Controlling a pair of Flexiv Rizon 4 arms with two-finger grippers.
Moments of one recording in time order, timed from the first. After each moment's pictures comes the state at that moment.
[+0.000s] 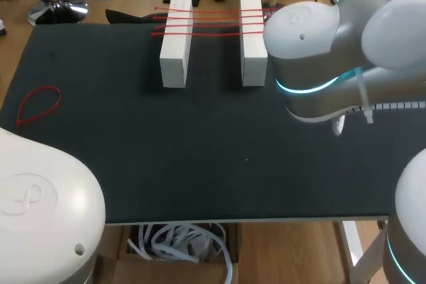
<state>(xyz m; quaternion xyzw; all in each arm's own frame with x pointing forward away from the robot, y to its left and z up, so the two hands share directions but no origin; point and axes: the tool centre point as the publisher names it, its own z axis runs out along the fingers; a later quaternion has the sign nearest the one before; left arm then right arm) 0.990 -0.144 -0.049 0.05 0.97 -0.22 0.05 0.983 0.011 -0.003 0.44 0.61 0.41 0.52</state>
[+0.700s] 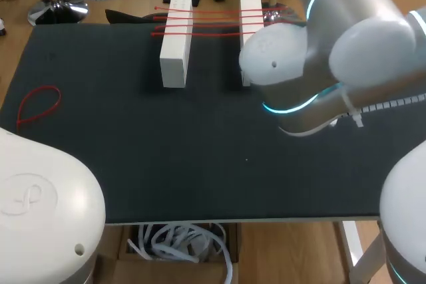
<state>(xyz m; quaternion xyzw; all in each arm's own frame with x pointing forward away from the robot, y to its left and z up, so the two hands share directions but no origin) 0.990 -0.144 -0.049 0.05 0.97 -0.22 0.05 0.972 0.044 0.009 0.20 0.71 0.23 0.64</state>
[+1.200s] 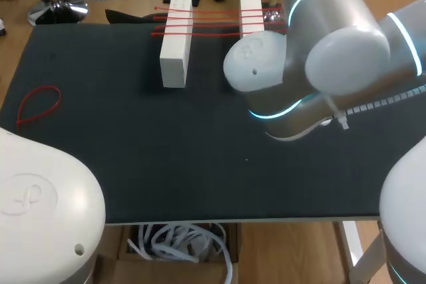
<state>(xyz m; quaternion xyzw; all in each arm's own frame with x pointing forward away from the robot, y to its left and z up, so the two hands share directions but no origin) 0.990 -0.144 -0.049 0.05 0.97 -0.22 0.05 0.971 0.054 0.011 0.11 0.72 0.13 0.67</state>
